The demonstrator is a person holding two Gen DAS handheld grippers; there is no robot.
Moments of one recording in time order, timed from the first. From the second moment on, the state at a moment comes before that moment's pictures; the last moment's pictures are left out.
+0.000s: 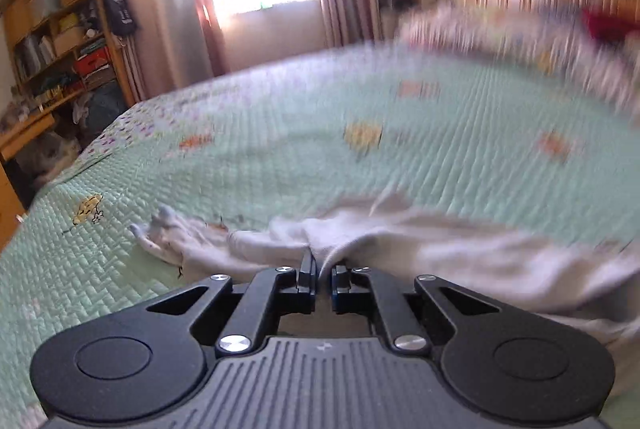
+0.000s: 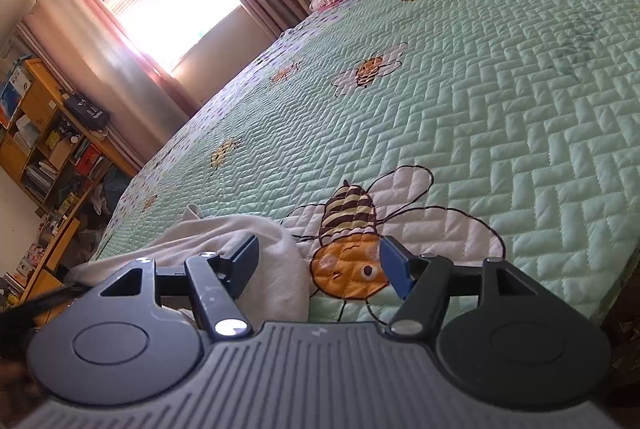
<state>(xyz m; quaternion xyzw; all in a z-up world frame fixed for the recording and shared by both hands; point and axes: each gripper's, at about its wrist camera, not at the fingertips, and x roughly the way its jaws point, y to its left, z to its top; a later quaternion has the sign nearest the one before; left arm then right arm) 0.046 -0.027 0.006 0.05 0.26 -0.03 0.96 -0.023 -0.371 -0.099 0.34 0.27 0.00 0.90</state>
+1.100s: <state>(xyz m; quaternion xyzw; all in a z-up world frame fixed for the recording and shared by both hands) -0.060 0.081 -0.013 -0.03 0.41 0.03 0.91 0.059 -0.317 -0.115 0.30 0.36 0.11 0.88</state>
